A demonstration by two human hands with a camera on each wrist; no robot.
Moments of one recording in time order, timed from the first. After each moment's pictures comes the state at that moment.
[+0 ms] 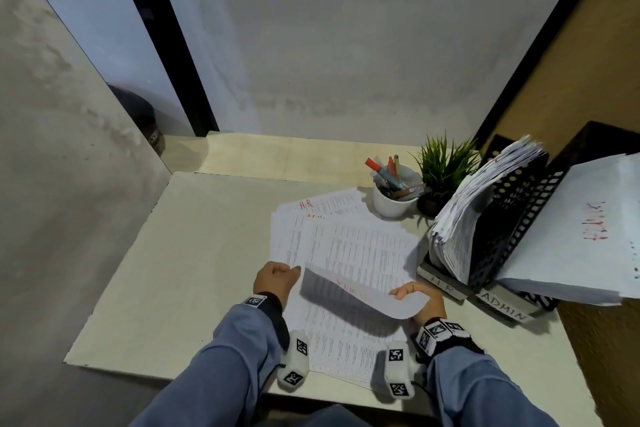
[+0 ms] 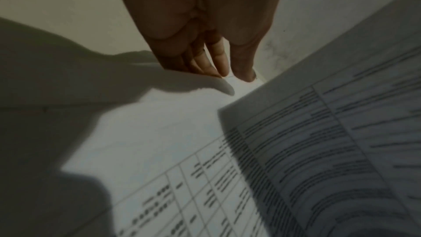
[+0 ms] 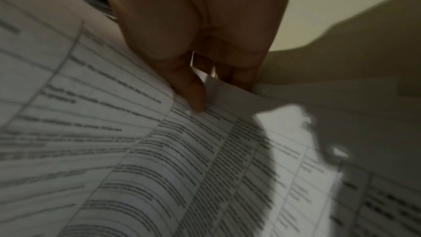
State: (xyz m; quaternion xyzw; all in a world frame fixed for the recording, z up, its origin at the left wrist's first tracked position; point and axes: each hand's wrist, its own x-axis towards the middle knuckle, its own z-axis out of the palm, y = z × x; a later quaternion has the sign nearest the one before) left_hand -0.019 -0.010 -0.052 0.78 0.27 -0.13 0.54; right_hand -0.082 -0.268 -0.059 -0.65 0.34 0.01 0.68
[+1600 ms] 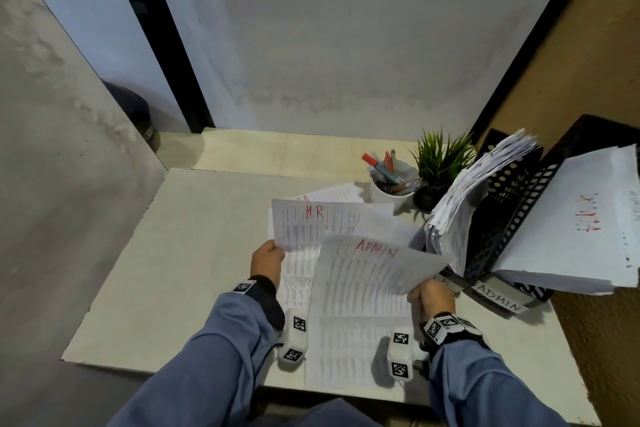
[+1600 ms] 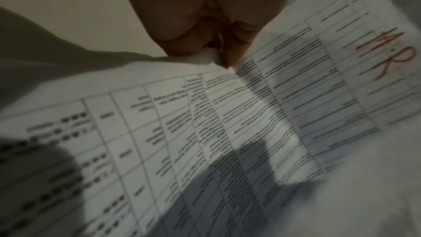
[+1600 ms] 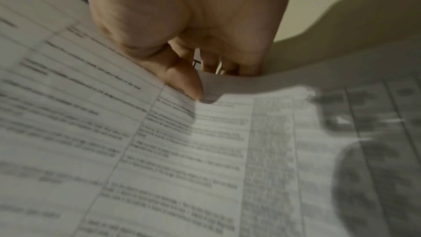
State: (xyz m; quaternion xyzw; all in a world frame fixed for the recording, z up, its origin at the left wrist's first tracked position) left_hand -0.004 -0.009 -0.019 0.72 0.23 -0.13 0.64; right_hand -0.071 -0.290 -0.041 -0.61 0.52 0.07 0.60
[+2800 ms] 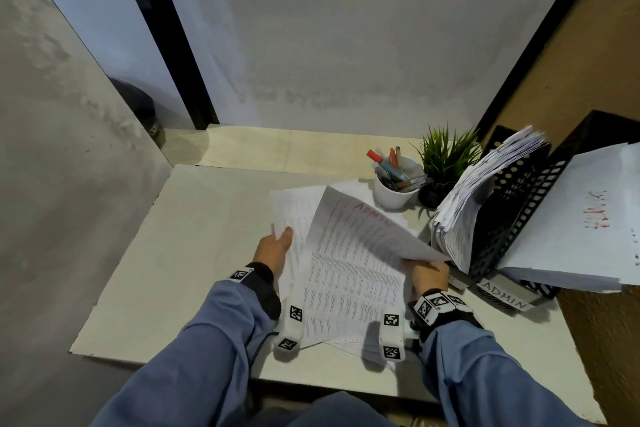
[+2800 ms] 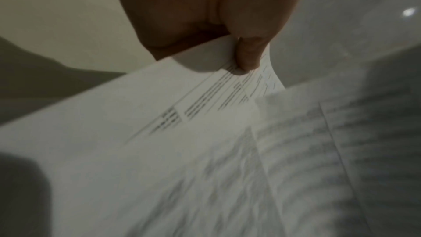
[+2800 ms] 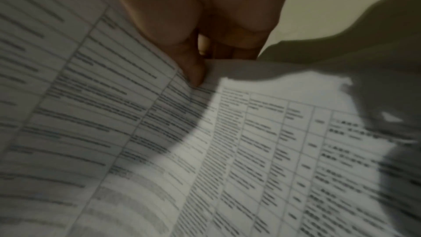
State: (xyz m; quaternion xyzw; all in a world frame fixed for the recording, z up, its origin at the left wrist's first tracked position) left_hand 0.001 -0.007 0.012 0.77 0.20 -0.20 0.57; right_hand -0.057 -0.265 -0.022 -0.64 0.46 -0.02 0.62
